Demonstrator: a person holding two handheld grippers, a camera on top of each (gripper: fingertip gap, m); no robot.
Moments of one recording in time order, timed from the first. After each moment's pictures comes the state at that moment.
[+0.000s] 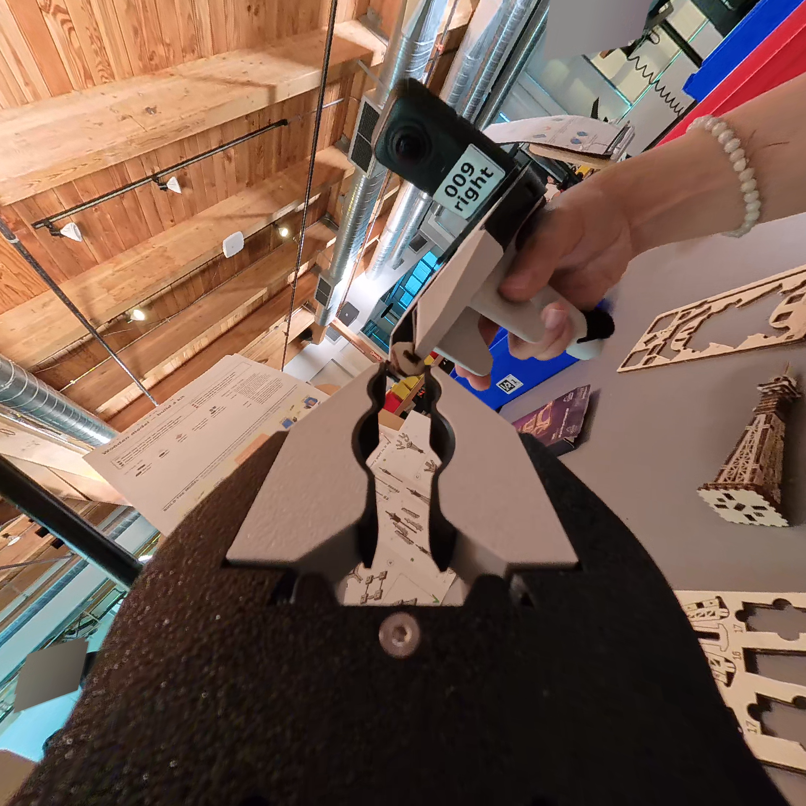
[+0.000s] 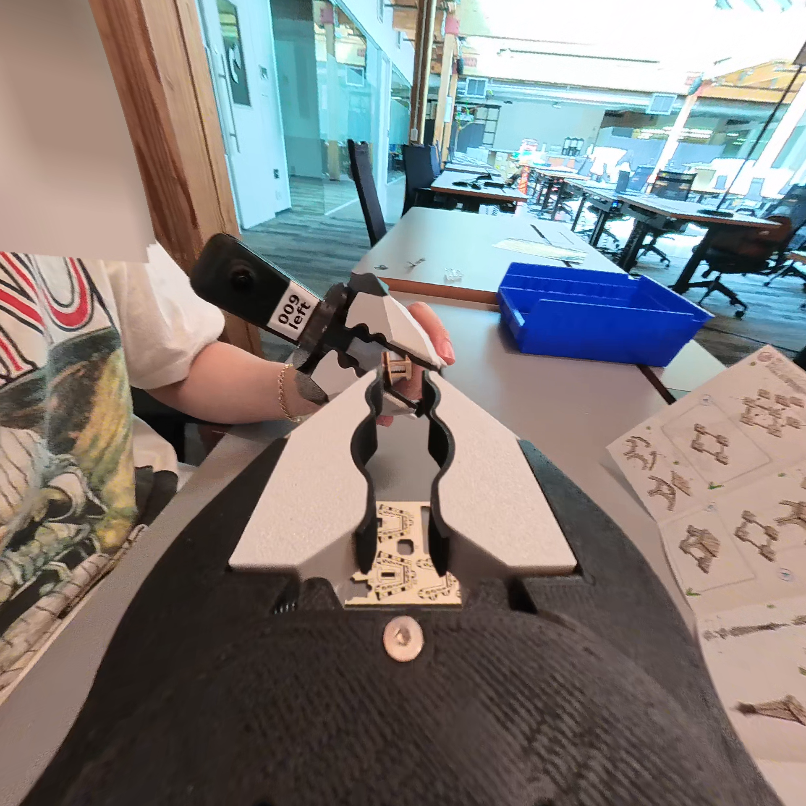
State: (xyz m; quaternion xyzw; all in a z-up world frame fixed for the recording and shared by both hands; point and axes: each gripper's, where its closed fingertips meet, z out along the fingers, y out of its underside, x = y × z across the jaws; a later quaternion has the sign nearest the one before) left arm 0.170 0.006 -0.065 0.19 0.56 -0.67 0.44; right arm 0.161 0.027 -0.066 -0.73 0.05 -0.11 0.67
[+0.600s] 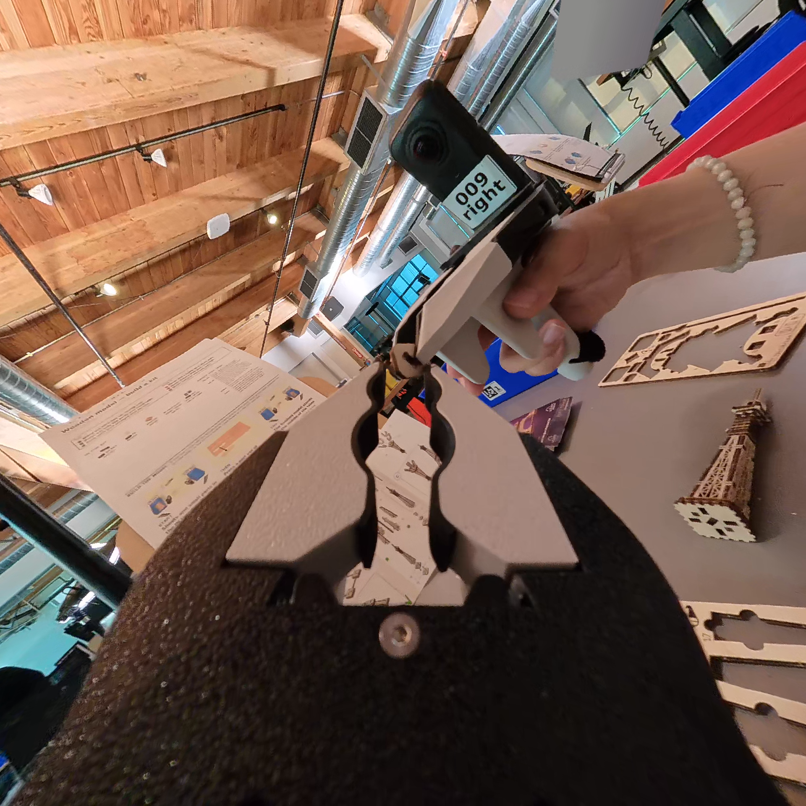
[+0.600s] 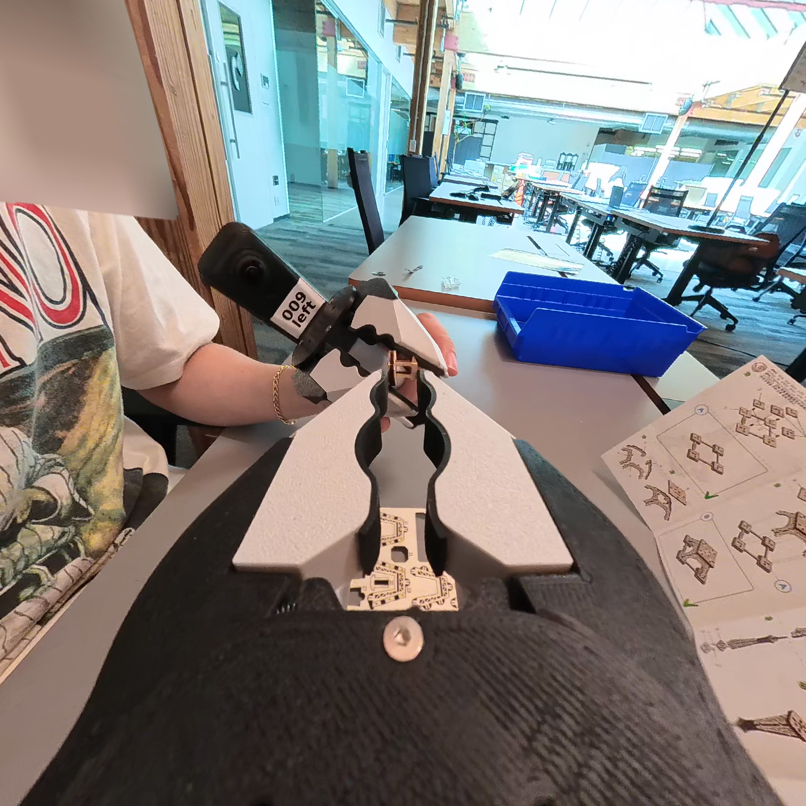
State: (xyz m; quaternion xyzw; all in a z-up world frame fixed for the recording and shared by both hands) left arm 0.173 0.007 -0.066 0.17 0.58 -0.69 0.40; right arm 0.164 0.029 -0.066 -0.72 0.05 -0.11 0.68
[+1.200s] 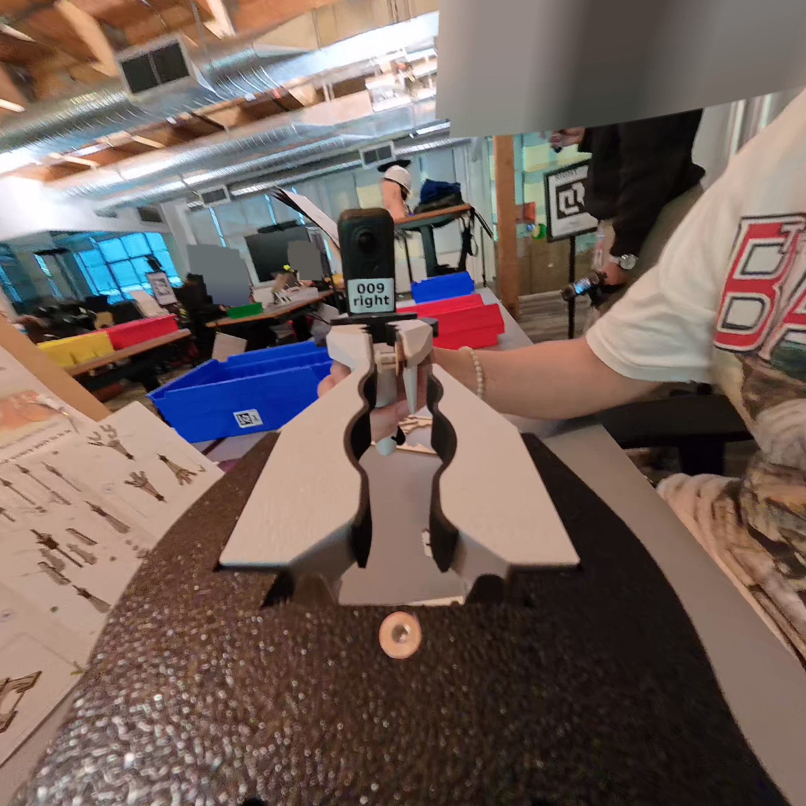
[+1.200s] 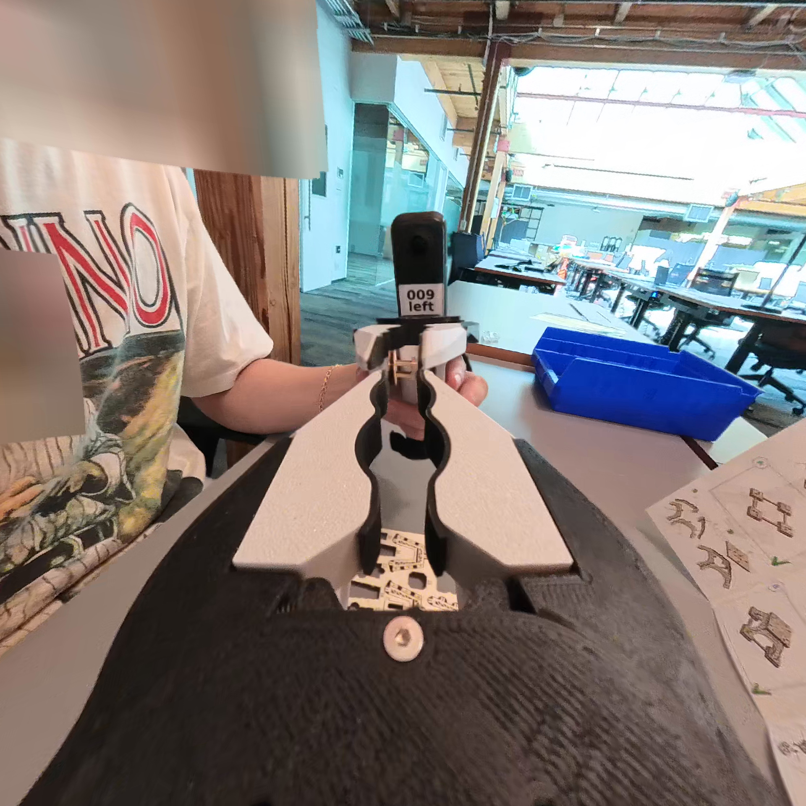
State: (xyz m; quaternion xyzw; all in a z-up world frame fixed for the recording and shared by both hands) left arm 0.140 0.020 -0.071 0.14 0.63 -0.76 -0.03; right arm 0.146 0.020 -0.069 -0.67 -0.02 -0.08 0.74
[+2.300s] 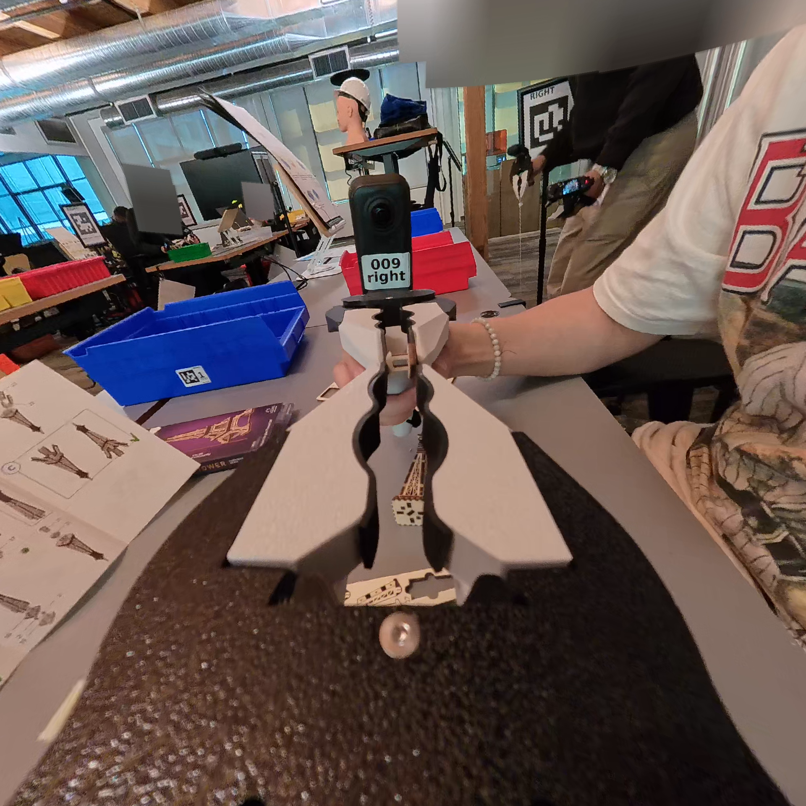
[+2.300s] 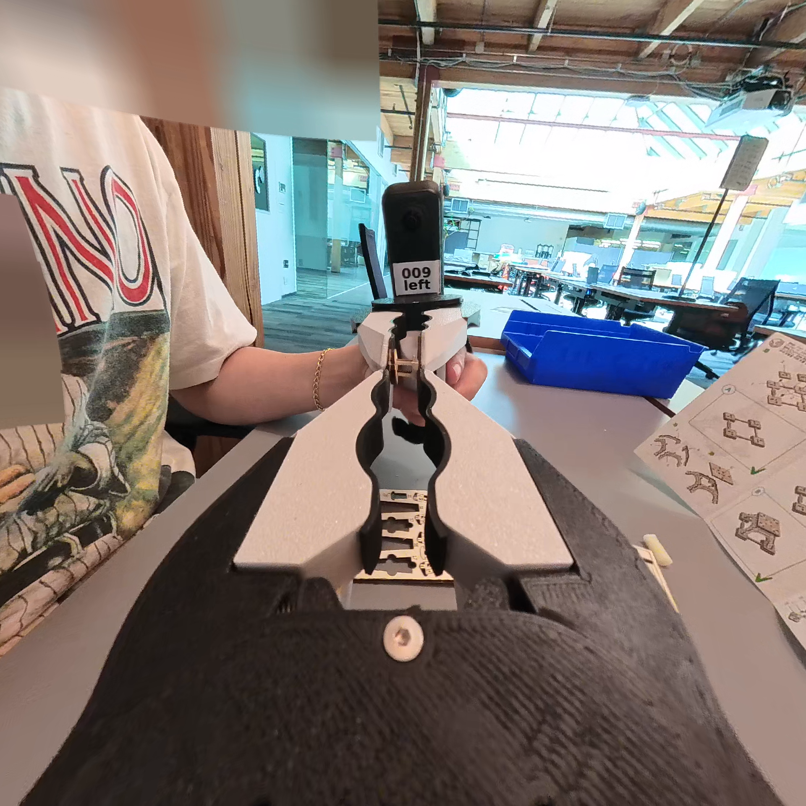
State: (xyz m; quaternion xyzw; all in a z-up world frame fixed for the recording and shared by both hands) left arm 0.120 -0.003 -0.111 0.17 0.68 -0.71 -0.06; right arm 0.123 0.003 -0.108 -0.65 0.04 -0.12 0.75
